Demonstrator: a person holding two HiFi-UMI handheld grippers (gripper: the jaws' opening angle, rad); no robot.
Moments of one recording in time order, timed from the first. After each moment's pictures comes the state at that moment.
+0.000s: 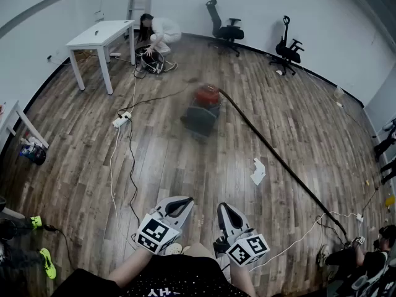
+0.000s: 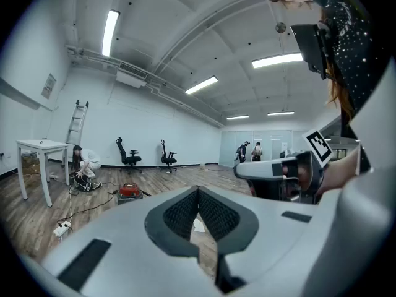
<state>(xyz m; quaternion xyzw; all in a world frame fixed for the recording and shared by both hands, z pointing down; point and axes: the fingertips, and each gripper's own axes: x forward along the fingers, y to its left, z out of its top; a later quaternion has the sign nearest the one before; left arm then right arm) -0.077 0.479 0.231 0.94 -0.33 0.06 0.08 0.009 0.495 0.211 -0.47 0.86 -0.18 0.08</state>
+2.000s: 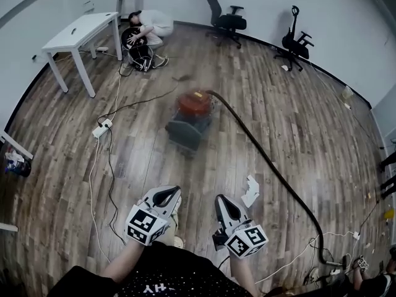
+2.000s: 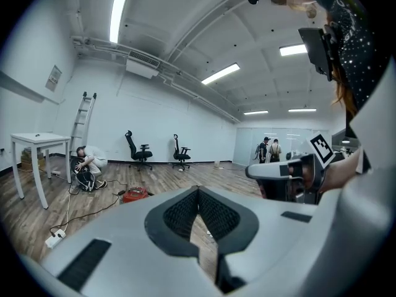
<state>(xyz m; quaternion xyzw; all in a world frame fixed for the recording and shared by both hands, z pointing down) 0.028 0.131 0.256 0.91 -0.38 0.07 0.11 0.146 0.153 0.236 -0.45 0.87 -0.20 0.06</state>
